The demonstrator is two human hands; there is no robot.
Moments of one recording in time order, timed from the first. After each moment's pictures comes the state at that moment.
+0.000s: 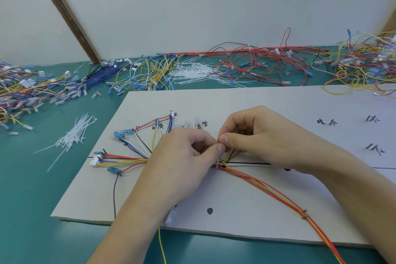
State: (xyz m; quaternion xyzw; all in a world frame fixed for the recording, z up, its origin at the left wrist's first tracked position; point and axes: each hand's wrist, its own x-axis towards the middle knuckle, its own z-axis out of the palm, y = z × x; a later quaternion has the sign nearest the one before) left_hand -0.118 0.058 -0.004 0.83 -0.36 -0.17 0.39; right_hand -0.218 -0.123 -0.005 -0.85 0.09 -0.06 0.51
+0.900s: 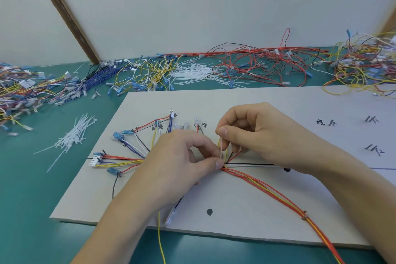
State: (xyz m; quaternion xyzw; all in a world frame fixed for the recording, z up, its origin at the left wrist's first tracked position) left_hand -0.108 0.066 -0.004 0.81 -0.41 -0.21 0.37; right_hand -0.217 -0.120 -0.003 -0.82 0.08 -0.09 0.55
